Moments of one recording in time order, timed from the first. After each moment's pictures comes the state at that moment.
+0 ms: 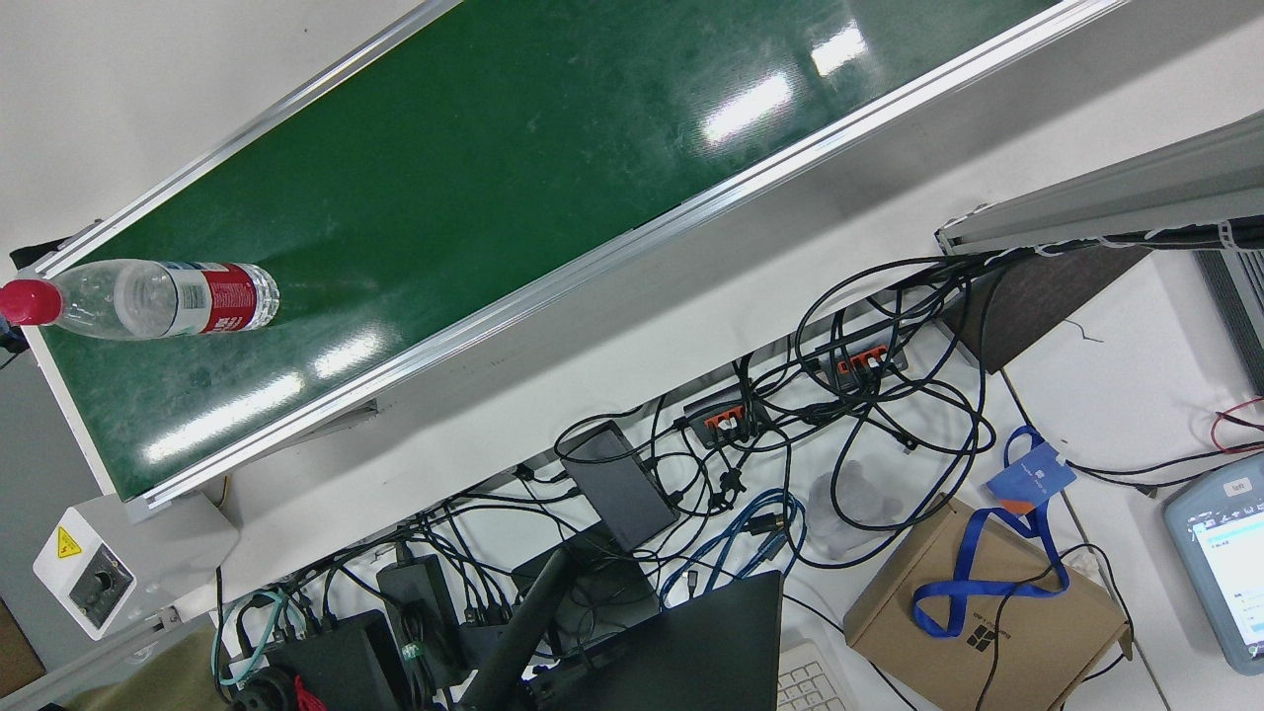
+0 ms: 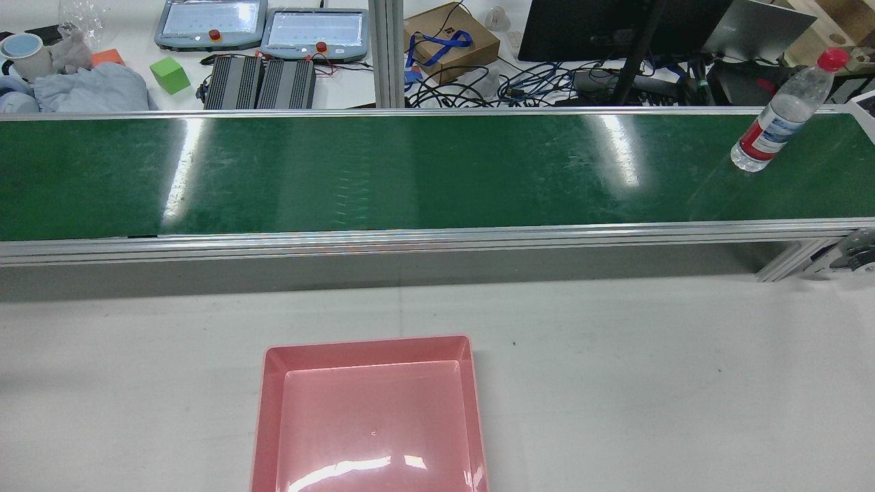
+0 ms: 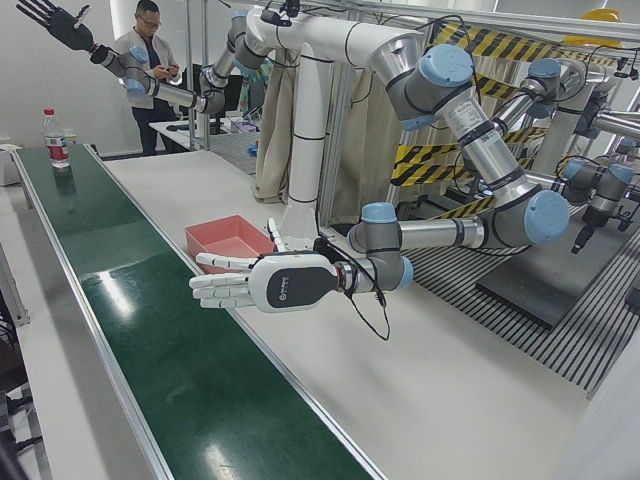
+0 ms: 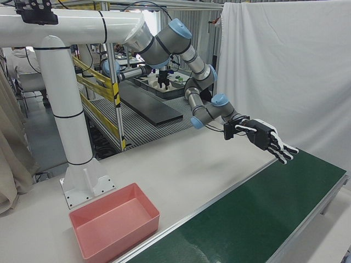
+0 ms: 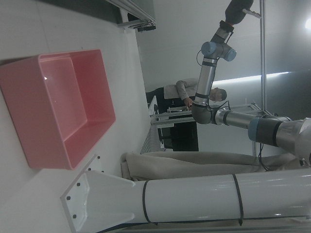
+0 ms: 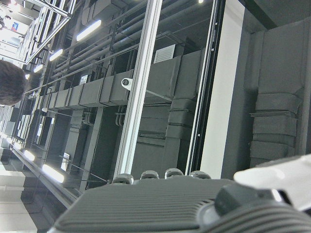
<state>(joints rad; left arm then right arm) -1.13 -1.38 -2.06 0.00 1.27 0.26 1.84 -1.53 1.73 -2.75 -1.45 -0.15</state>
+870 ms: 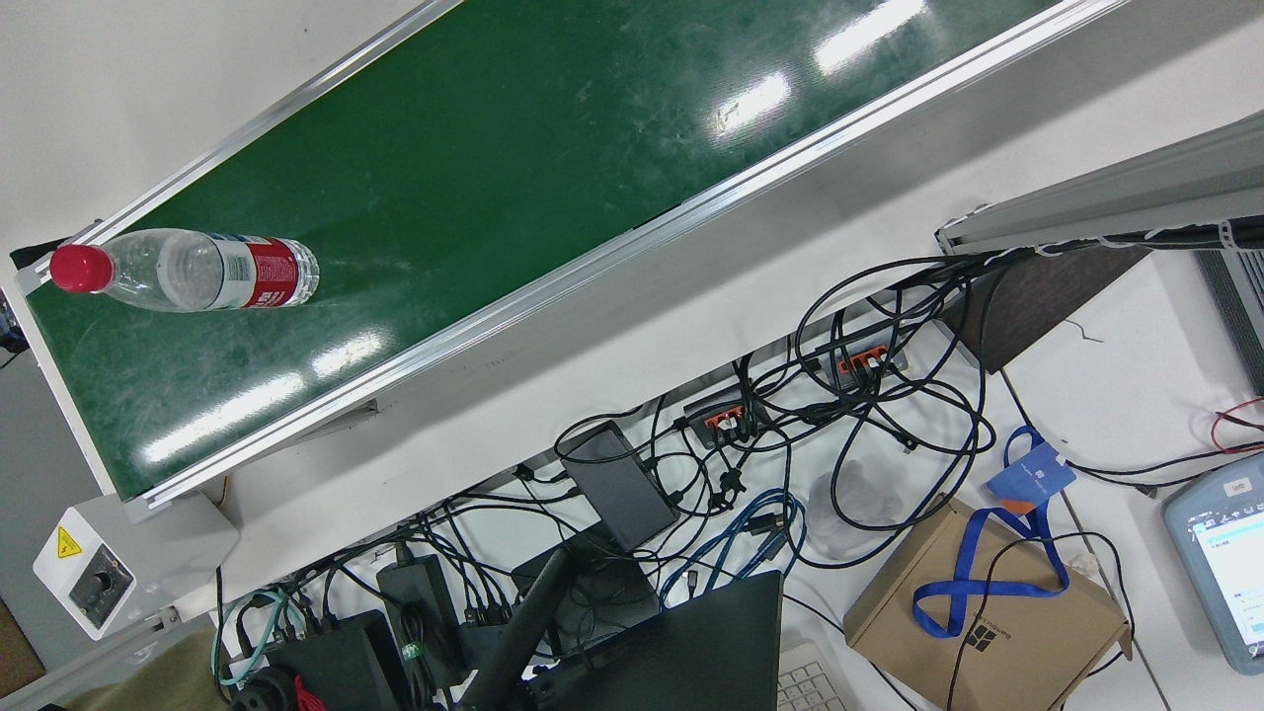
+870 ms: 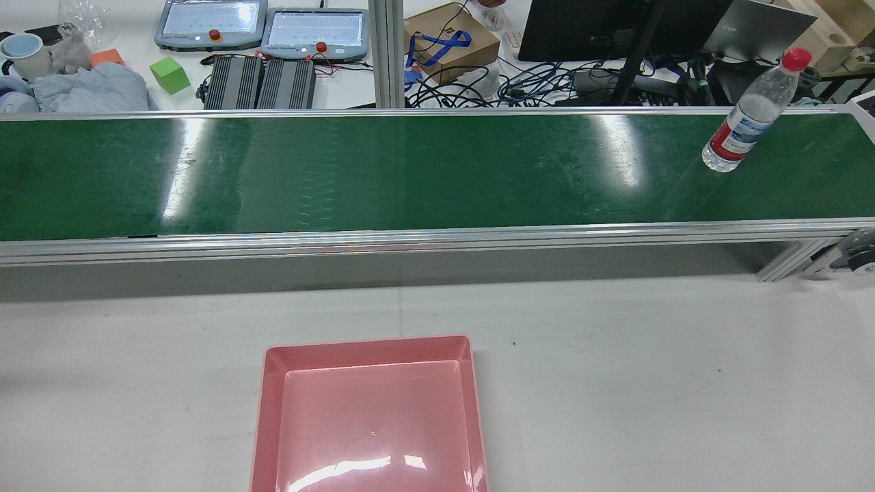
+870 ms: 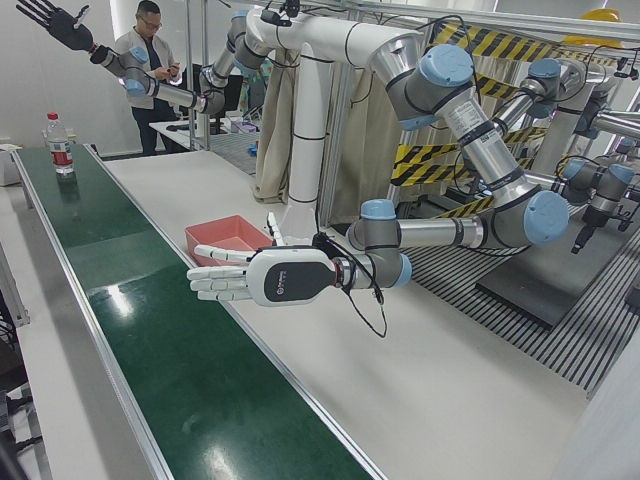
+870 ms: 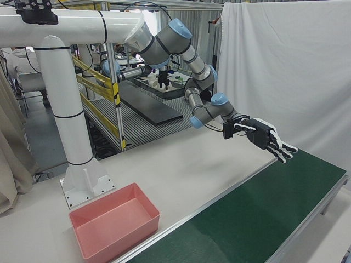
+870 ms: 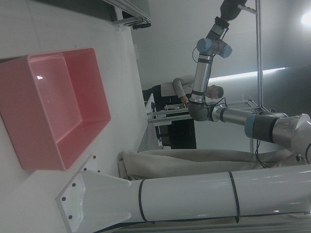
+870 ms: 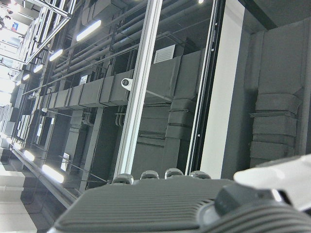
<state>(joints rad) -1.13 -1.39 -2.08 0.00 1.28 0.26 1.83 -1.53 1.72 -2.74 -1.45 -0.16</state>
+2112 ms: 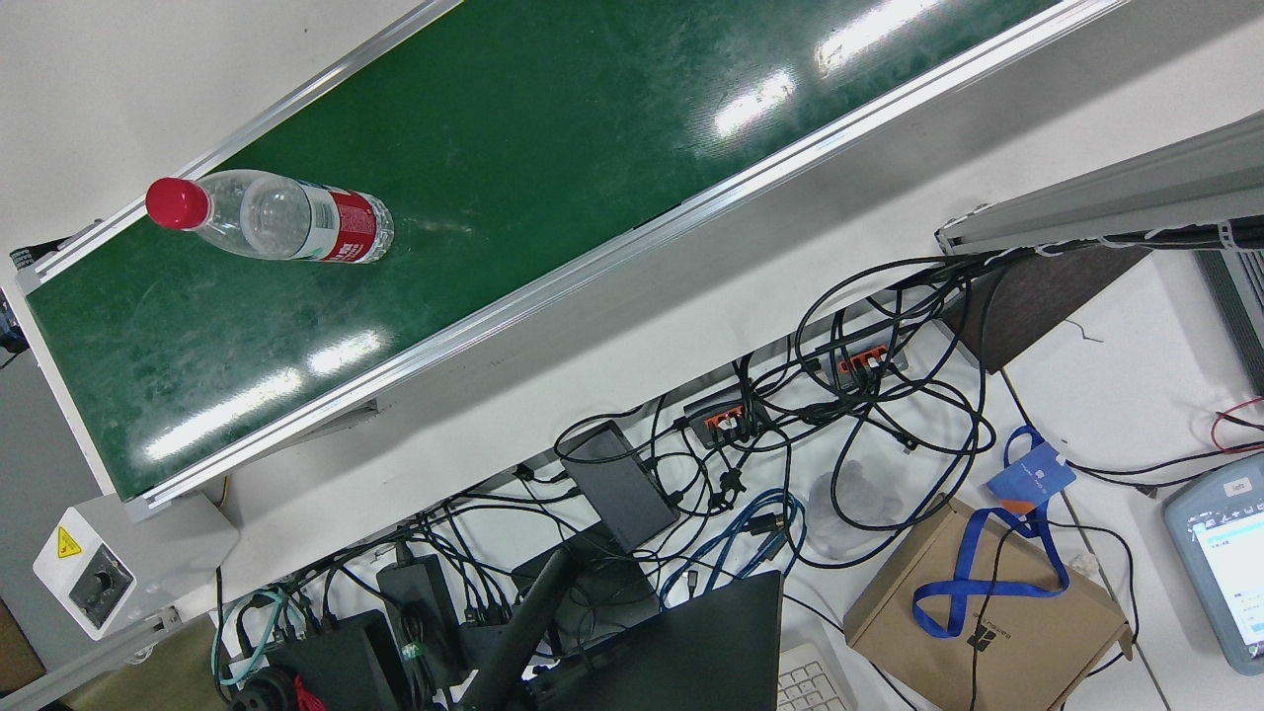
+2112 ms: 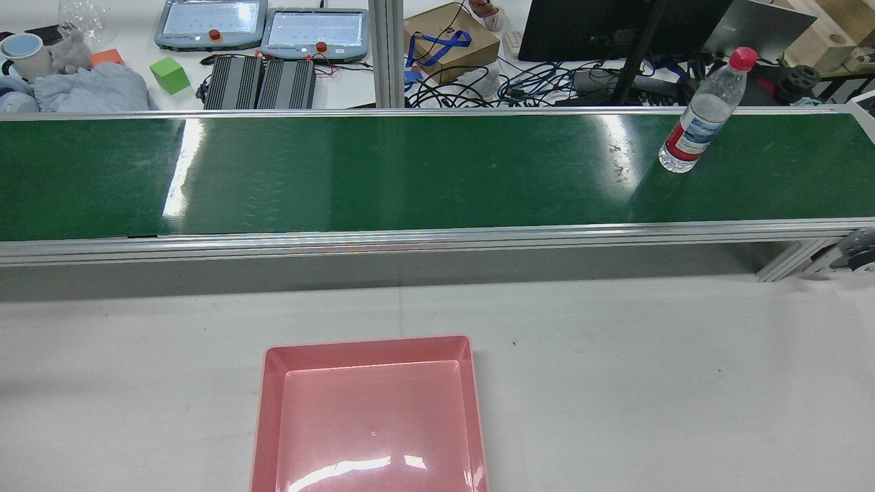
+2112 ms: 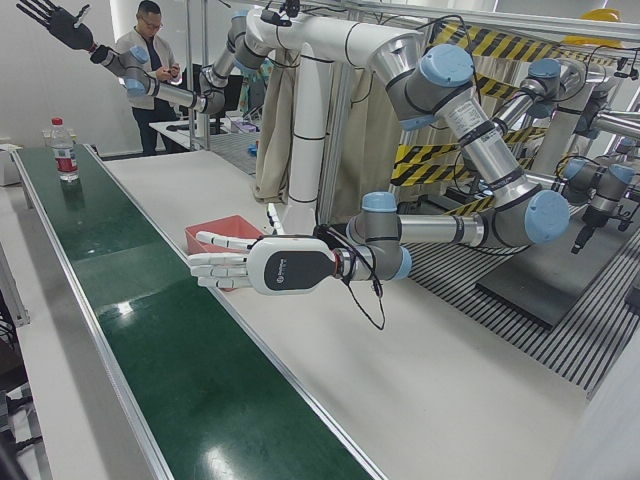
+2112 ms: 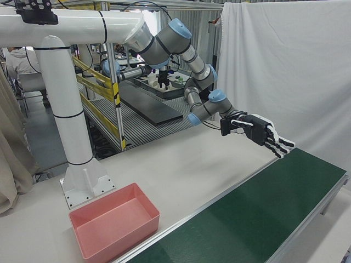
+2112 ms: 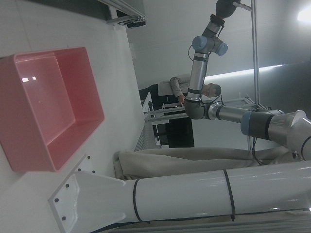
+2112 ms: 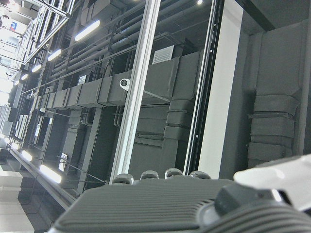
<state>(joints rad) -1.14 -1.38 -2.13 0.02 1.28 0.26 1.84 -1.53 1.73 -2.75 -1.45 -0.16</state>
